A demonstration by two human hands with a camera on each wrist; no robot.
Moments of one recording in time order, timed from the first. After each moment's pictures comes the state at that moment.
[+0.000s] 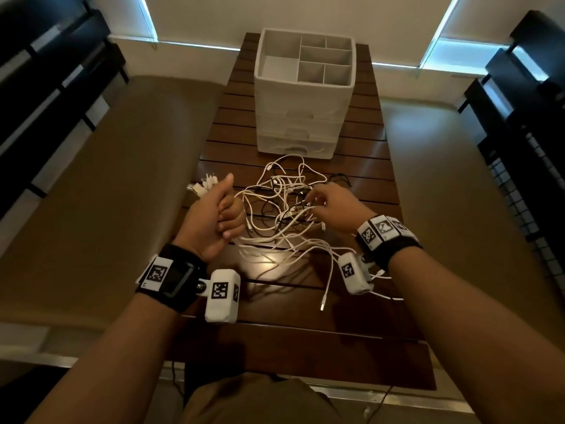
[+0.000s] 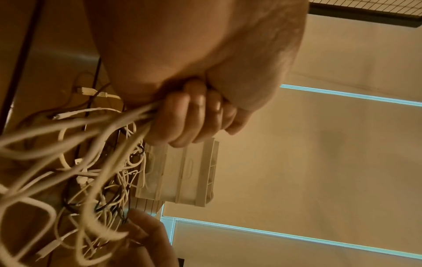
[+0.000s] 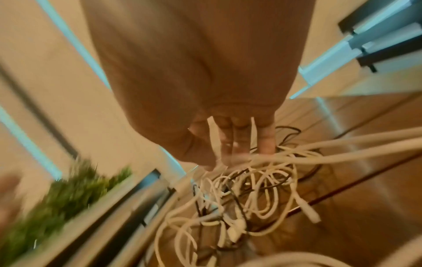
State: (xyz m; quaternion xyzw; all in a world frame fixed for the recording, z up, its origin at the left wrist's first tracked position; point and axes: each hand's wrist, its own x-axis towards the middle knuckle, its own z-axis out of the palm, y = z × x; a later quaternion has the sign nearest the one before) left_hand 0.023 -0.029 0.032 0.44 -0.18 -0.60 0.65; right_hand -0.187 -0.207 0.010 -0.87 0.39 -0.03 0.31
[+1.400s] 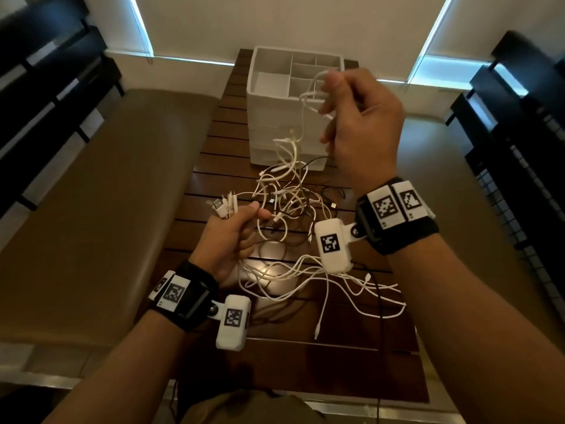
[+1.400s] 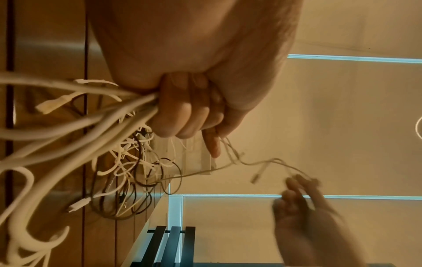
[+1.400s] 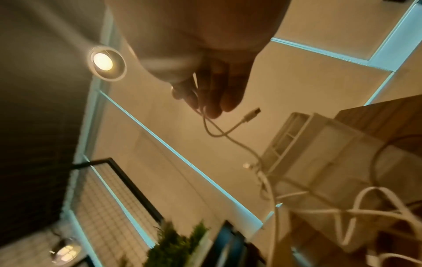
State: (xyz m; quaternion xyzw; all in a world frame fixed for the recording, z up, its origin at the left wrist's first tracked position) left_hand -0.015 -0.040 0.026 0.51 -0.20 -0.56 0.62; right_hand -0.165 -0.195 0.157 -0.71 0.30 -0.53 0.34
